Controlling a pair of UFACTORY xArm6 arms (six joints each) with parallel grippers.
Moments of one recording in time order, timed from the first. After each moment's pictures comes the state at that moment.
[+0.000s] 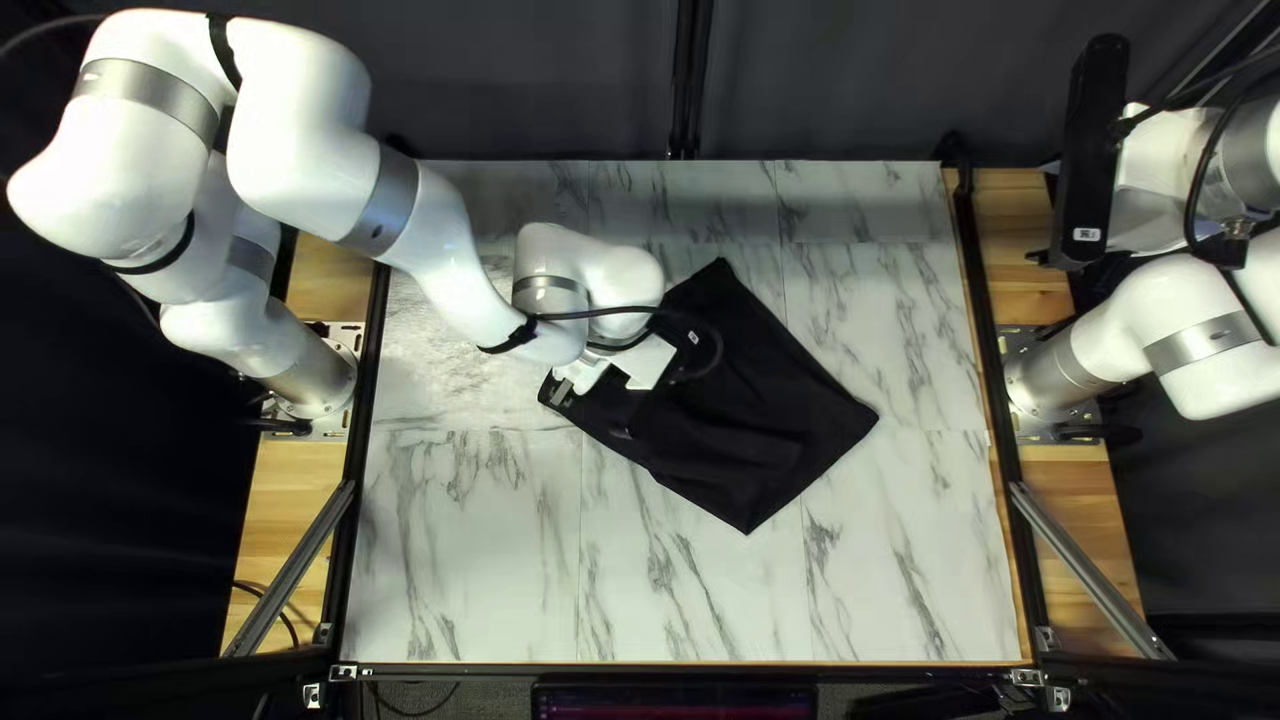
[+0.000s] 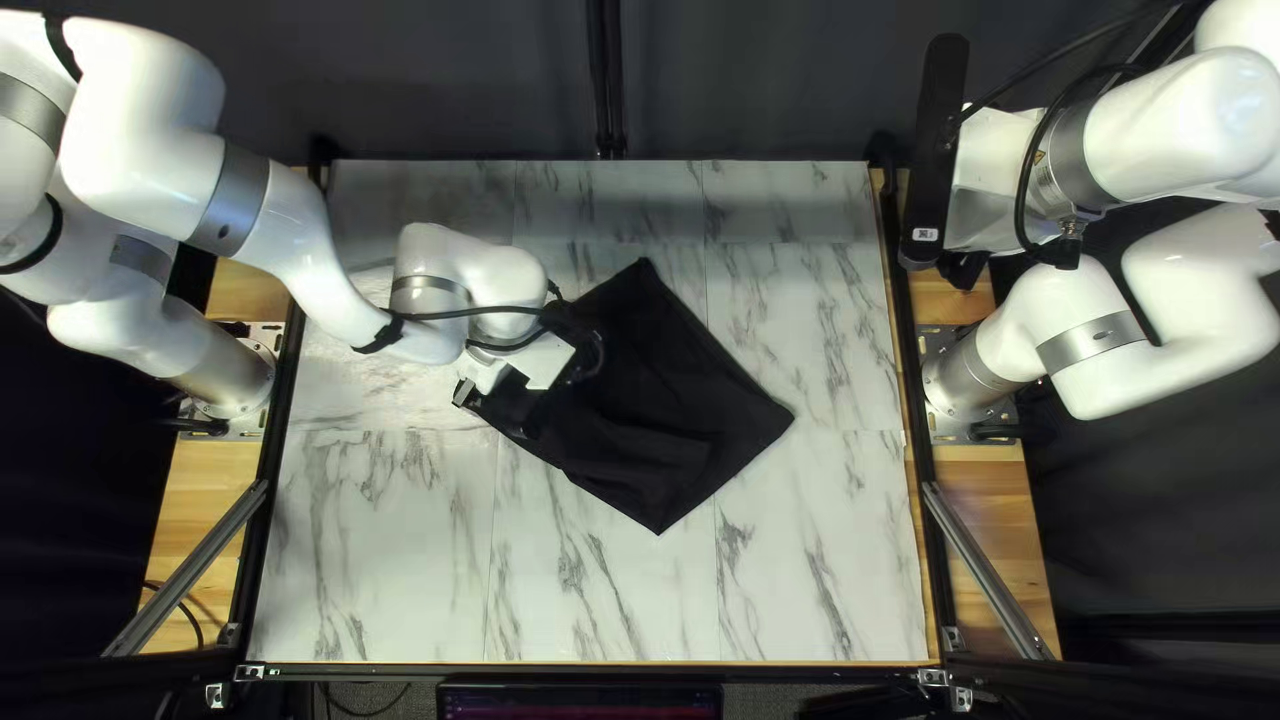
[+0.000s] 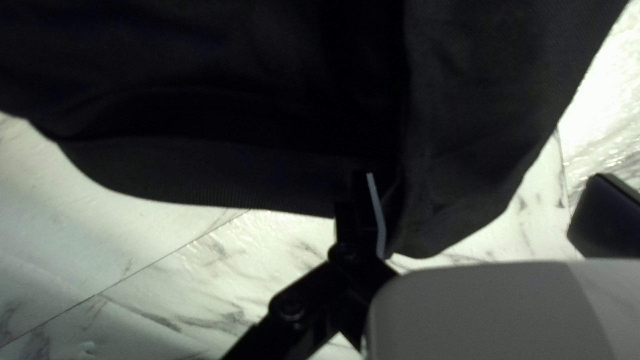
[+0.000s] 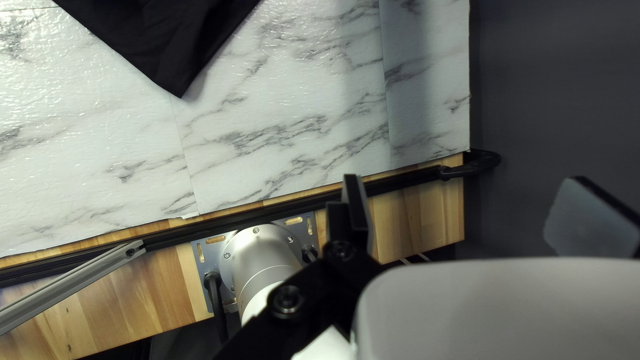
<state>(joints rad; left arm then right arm) 0.01 0.17 -0.89 -0.05 0.98 0.56 0.30 -1.13 -0.73 -0.40 1.74 0.29</state>
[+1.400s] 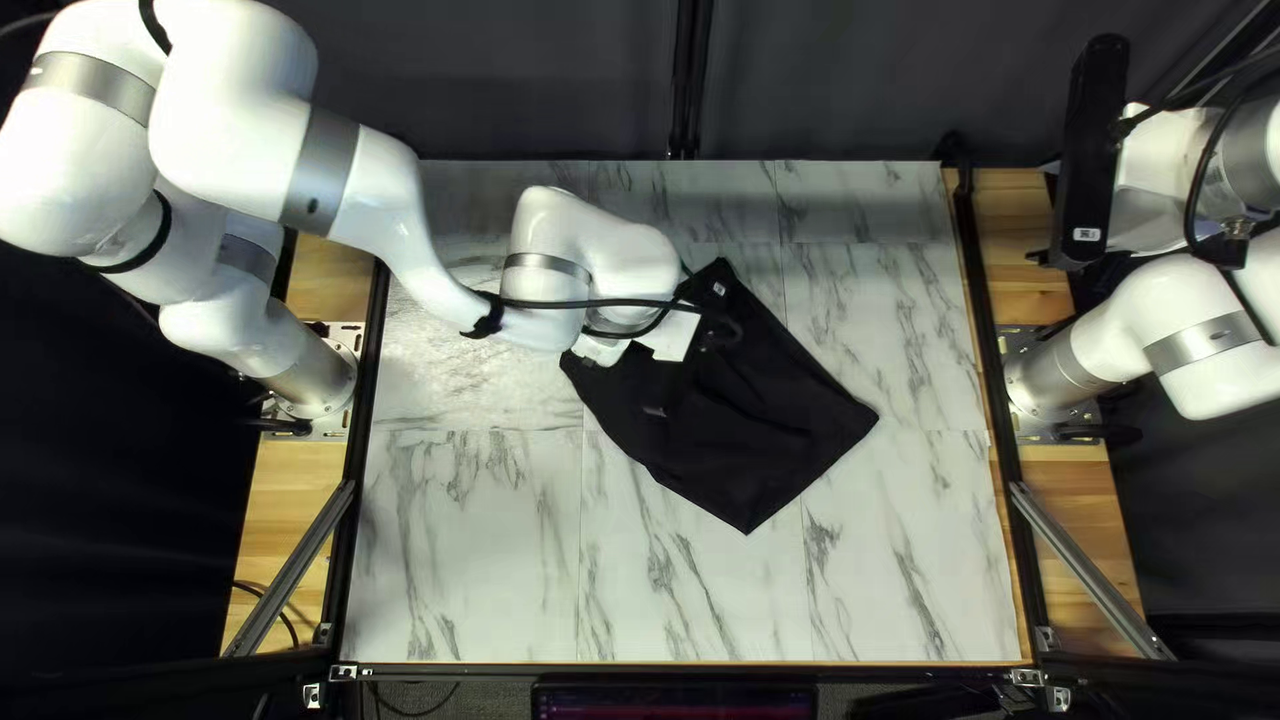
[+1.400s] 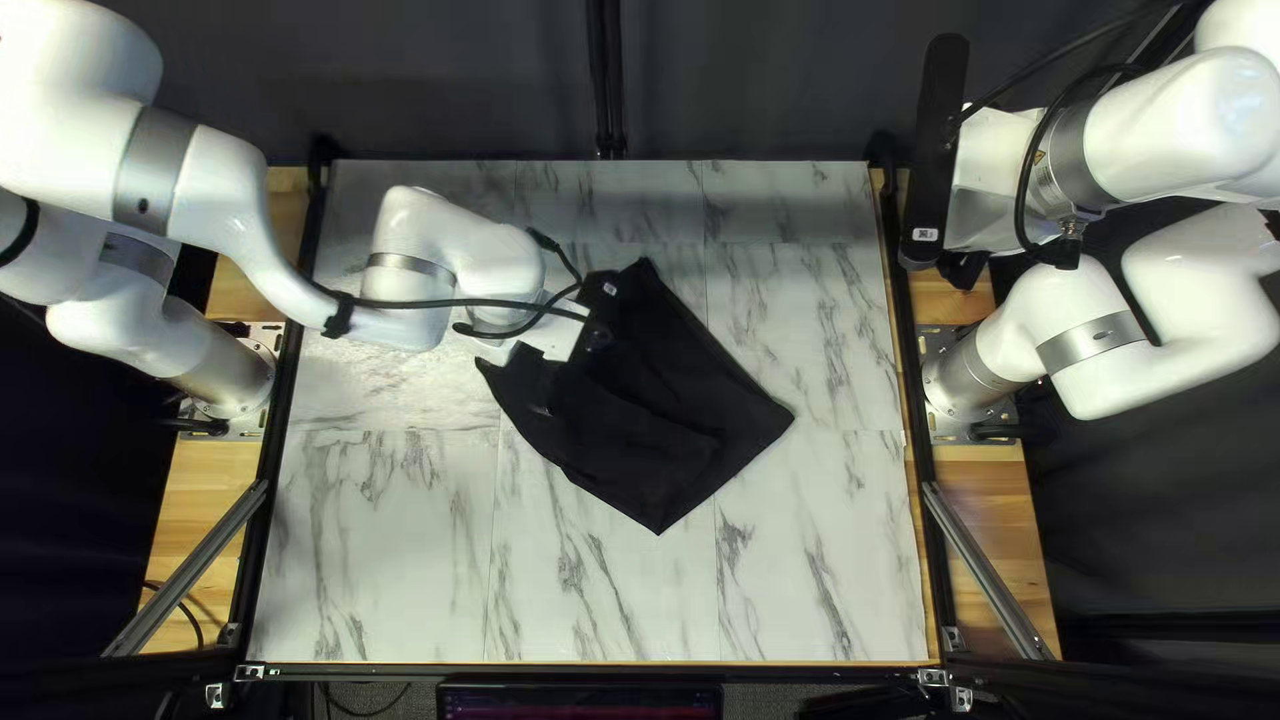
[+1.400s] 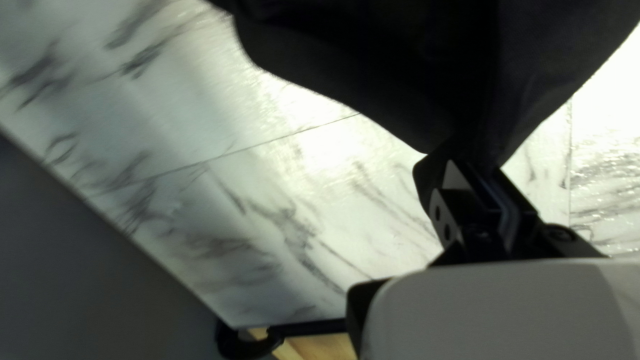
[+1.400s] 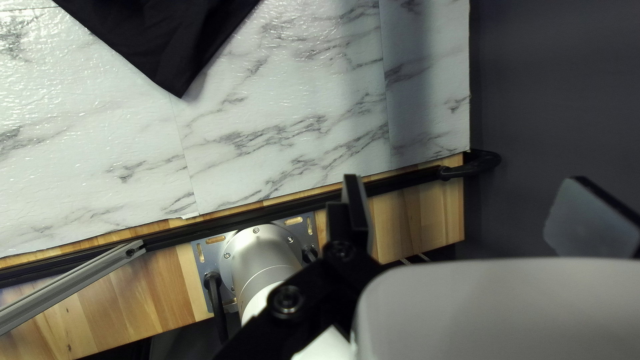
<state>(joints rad) -0.10 0.02 -1.09 0.26 1.23 0.10 0.30 -1.13 -0.73 -0.40 1.74 0.29</state>
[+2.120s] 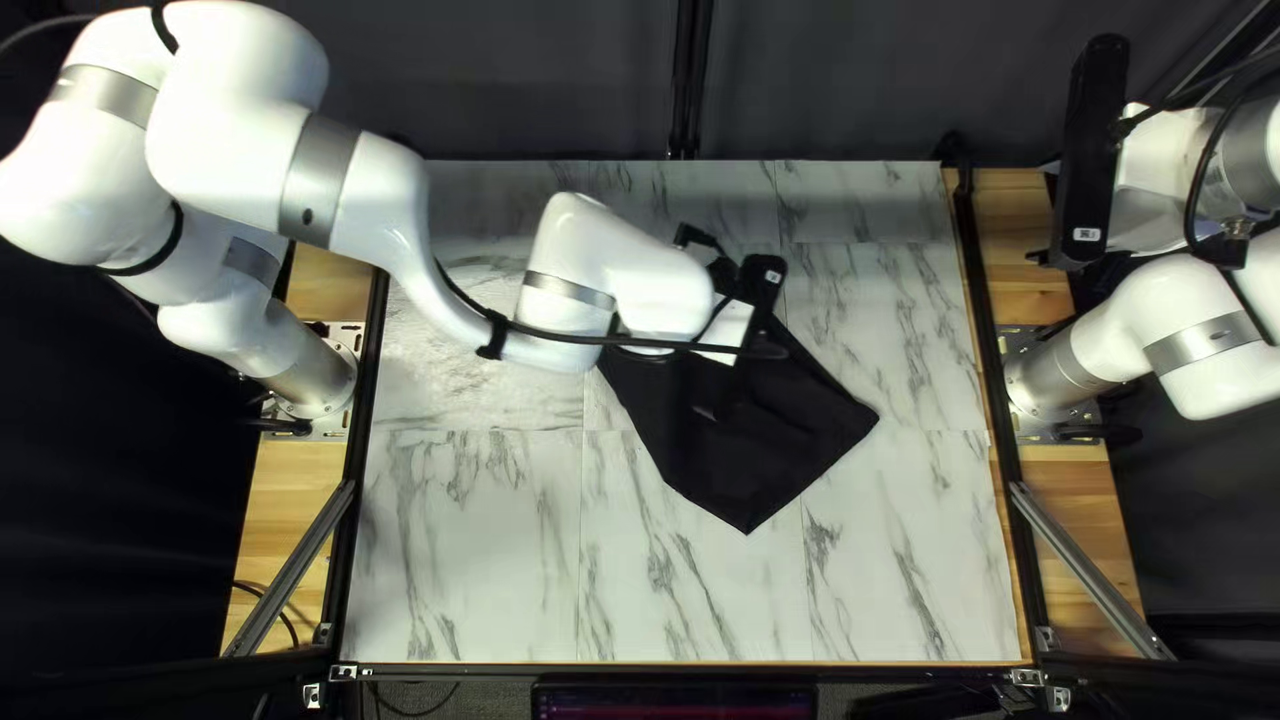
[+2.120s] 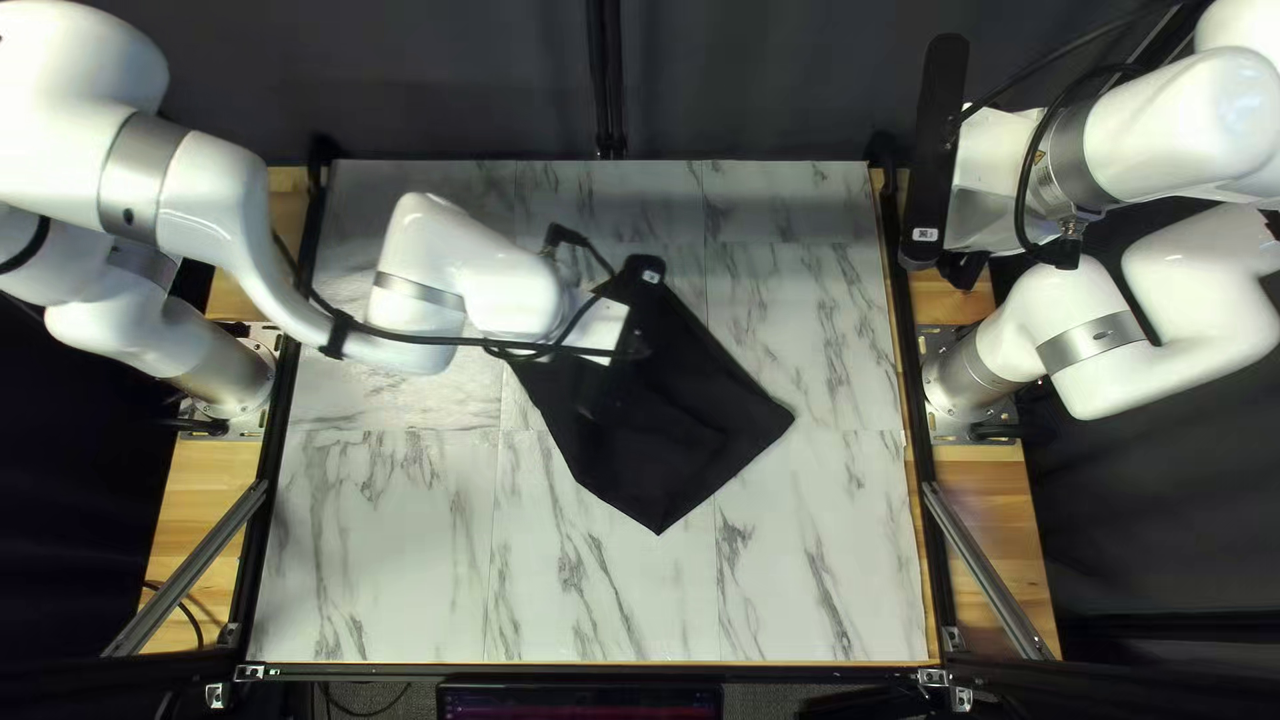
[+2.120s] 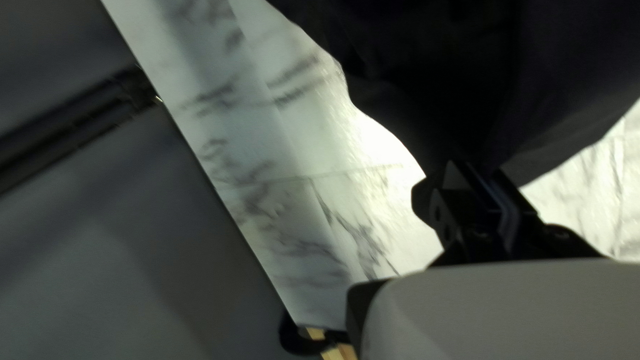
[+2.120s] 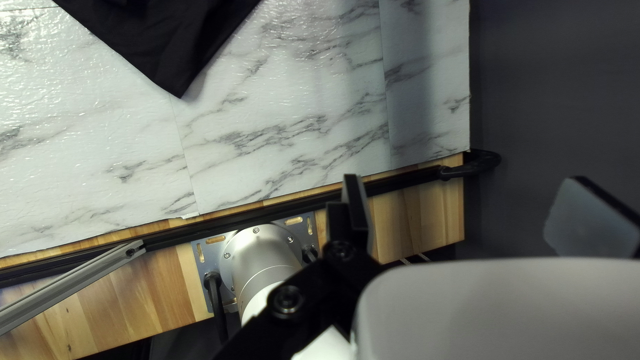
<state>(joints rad) -0.11 0.17 -1.32 0.43 1.17 0.07 0.30 -1.13 -0.73 -0.40 1.74 0.29</state>
